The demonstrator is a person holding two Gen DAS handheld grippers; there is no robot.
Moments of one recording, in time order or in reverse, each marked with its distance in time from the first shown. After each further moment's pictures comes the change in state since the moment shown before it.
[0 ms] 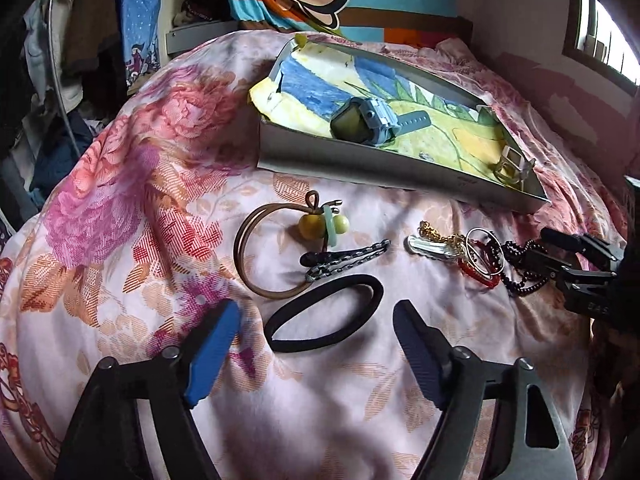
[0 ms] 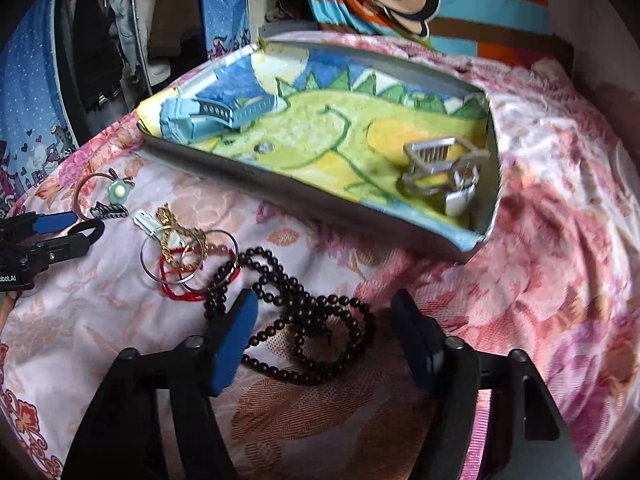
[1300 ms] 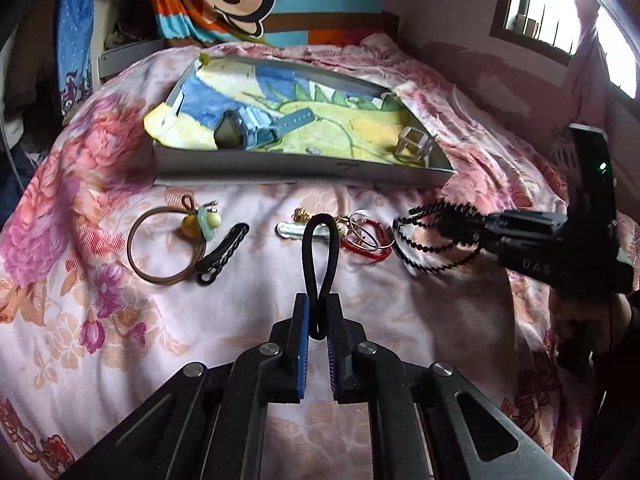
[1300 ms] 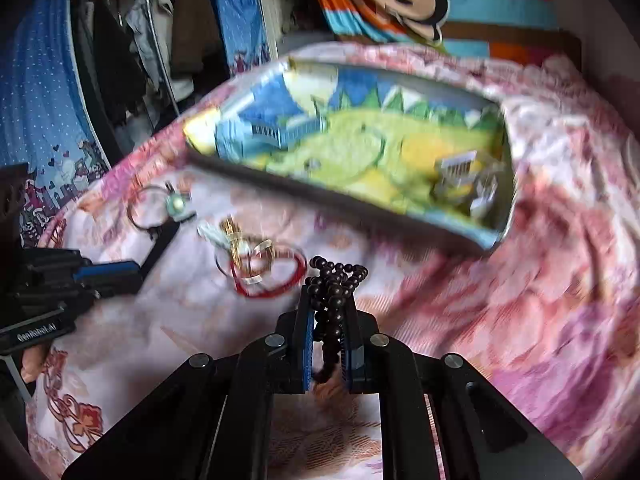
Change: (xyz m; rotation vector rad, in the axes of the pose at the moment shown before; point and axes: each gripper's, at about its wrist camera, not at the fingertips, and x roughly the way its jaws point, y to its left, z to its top) left arm -0.030 -0.048 -0.015 0.147 -0.028 -0.211; right arm -0.048 0.023 0.004 -0.001 -0.084 0.064
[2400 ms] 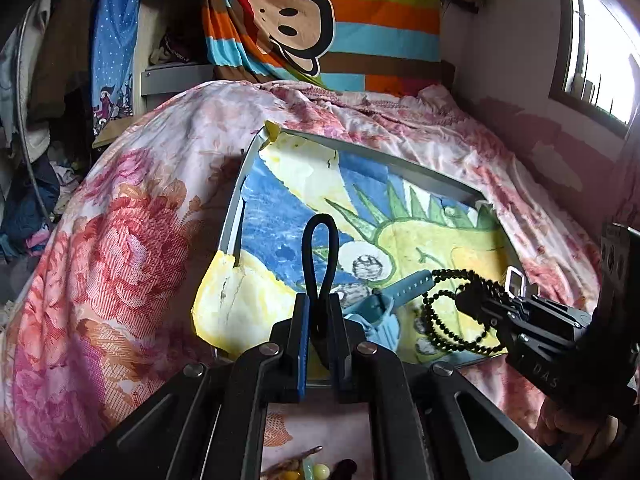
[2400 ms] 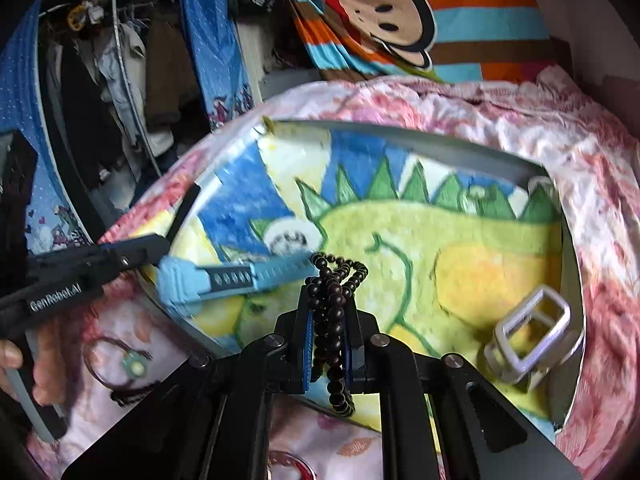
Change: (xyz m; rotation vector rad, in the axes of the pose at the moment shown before) left arm 0.059 0.075 0.129 -0.121 -0.127 0.121; right arm 0.098 0.002 0.088 0.107 -0.080 -0.004
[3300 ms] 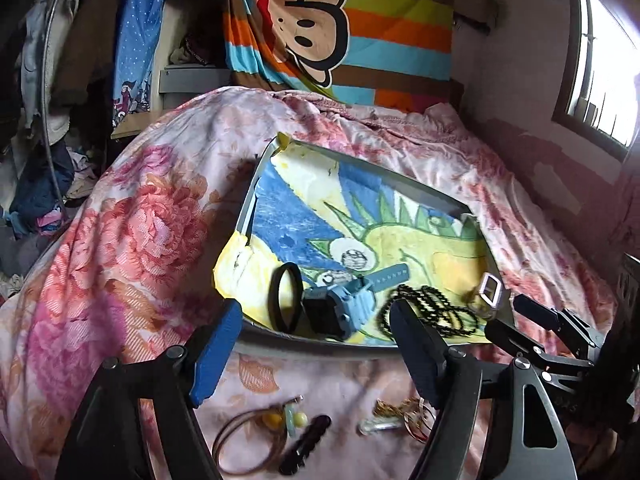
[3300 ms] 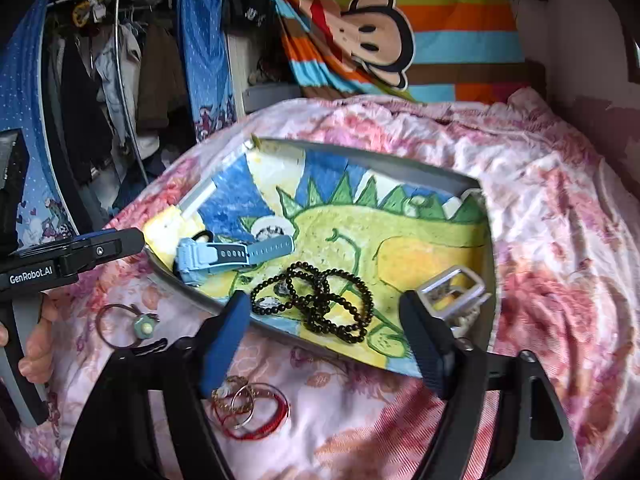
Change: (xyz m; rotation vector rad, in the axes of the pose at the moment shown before) left arm -0.052 -0.002 -0.016 -0.083 -0.045 -0.006; right arm -0.092 -0.002 -0.015 -0.044 -0.104 -0.117
